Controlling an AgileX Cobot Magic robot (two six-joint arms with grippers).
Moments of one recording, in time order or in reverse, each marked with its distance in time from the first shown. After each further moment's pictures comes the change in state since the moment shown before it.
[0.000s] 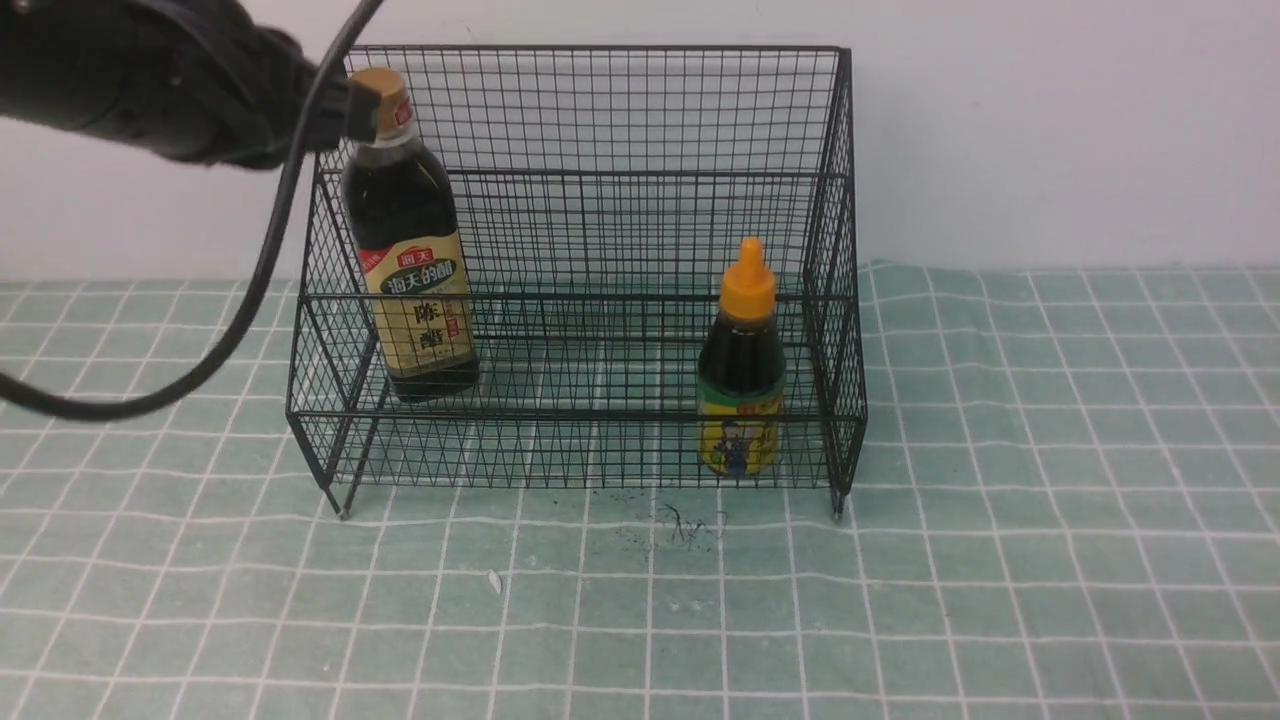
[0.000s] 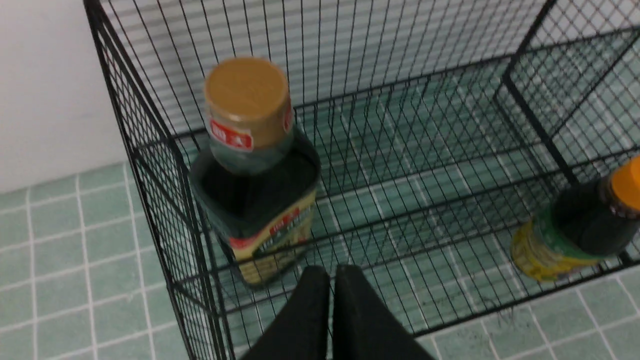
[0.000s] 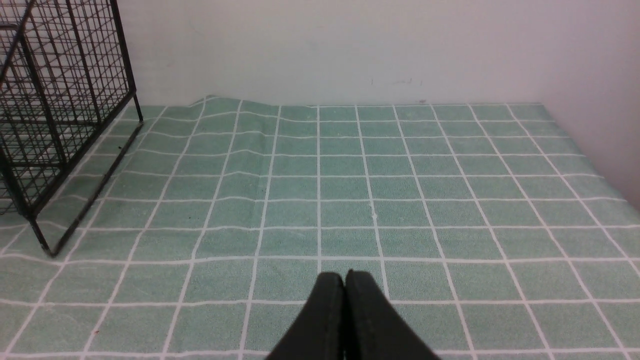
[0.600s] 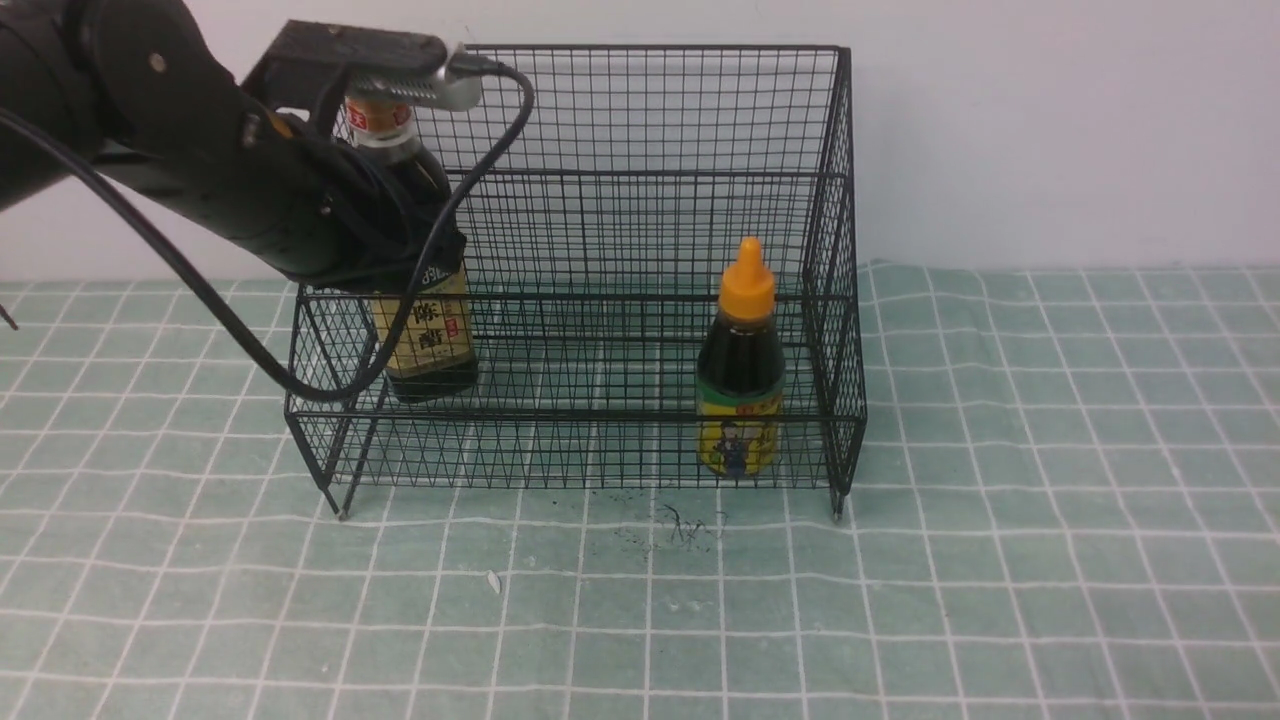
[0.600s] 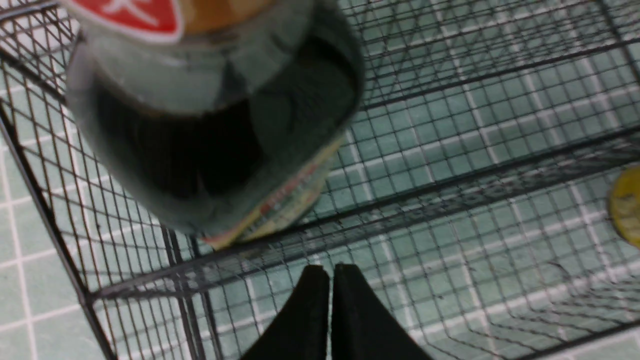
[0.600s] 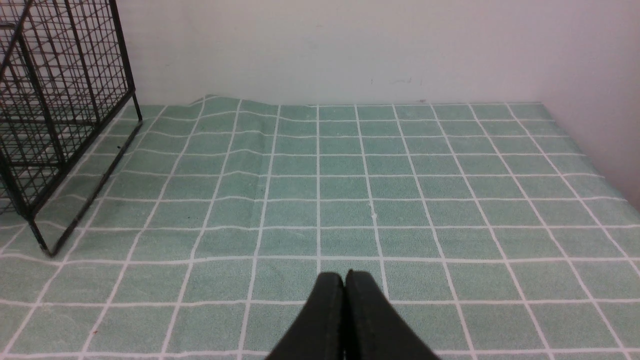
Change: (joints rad) right arm 0.000 0.000 0.000 0.000 0.000 0.000; left arm 0.000 0.275 0.003 0.019 -0.075 -0.008
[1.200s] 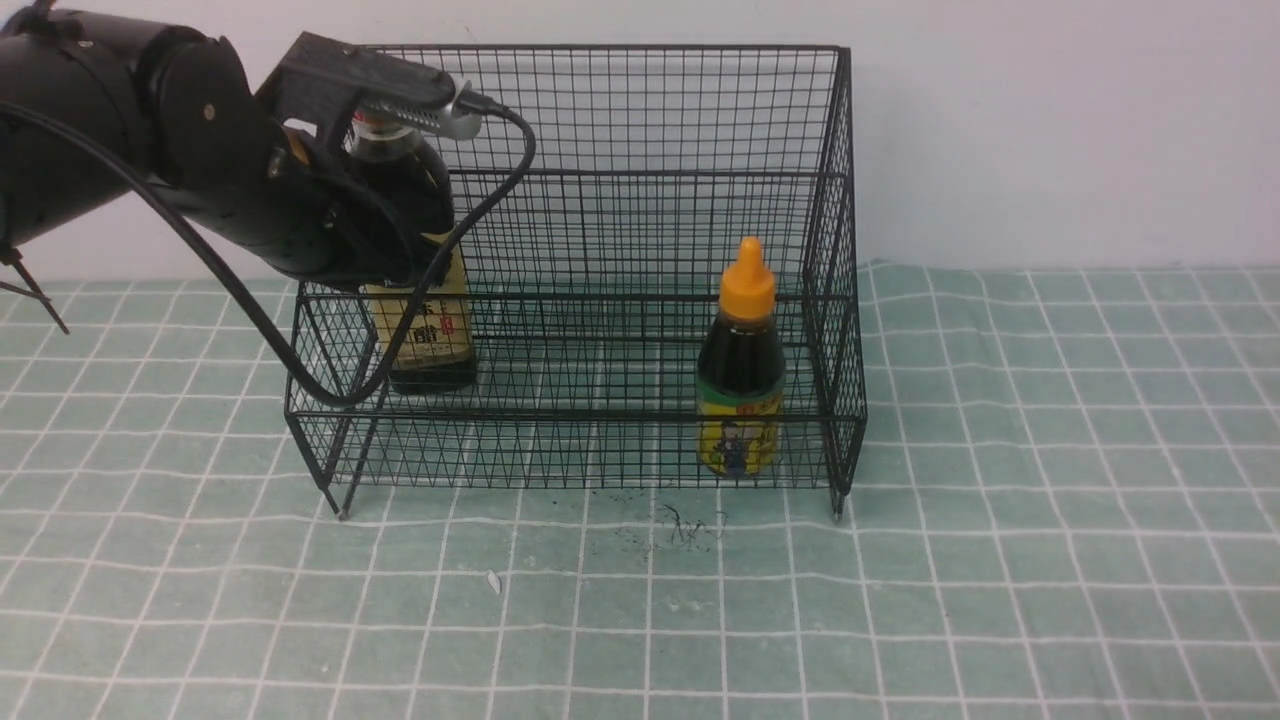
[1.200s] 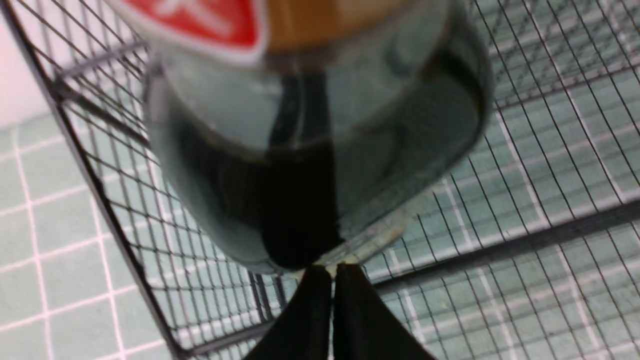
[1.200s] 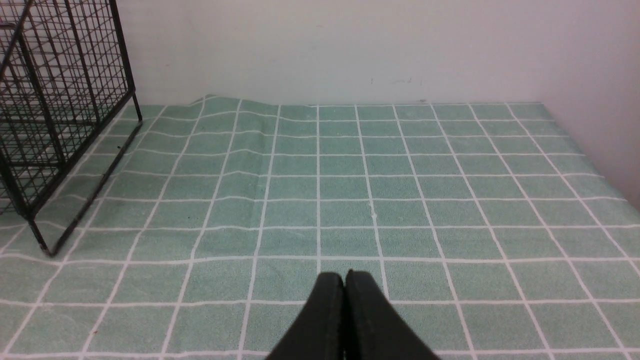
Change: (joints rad) right arm 0.000 0.000 0.000 0.000 0.000 0.000; left arm 0.000 0.047 0.000 0.185 -0.087 -0.045
